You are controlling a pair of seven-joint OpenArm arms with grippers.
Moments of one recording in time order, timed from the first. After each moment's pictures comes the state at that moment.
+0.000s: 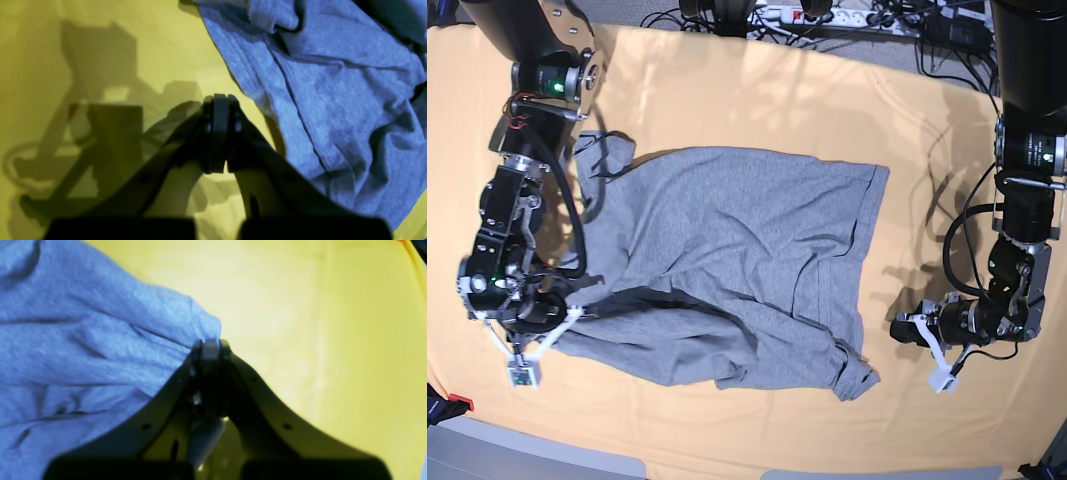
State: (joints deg) left arm -46.0 -29.2 21.8 39.2 -52.6 -38.1 51.0; right arm 24.5 7.1 16.2 89.2 -1.3 21.3 -62.7
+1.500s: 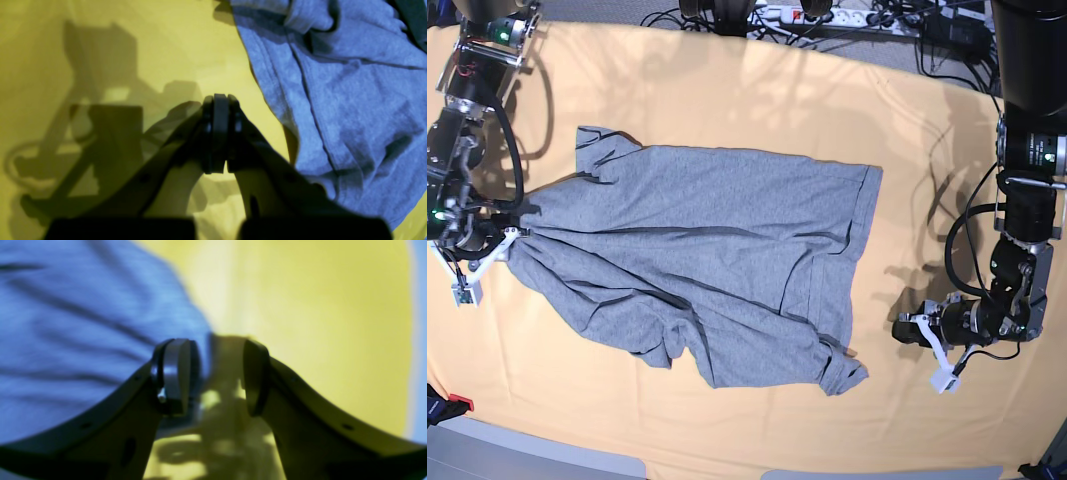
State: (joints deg) left arm -46.1 -29.5 21.8 39.2 -52.9 -38.1 50.9; right arm 10.3 21.0 21.2 89.5 14.4 23.9 -67.4
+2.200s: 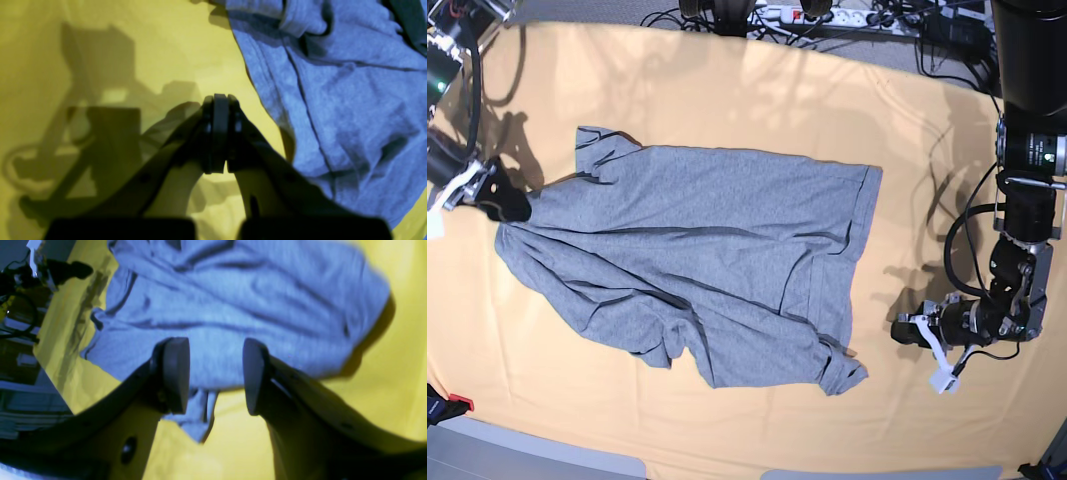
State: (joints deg) left arm -46.0 -29.5 21.8 39.3 -53.3 -38.2 50.9; right arm -4.8 20.3 43.8 90.2 74.1 39.3 -82.9
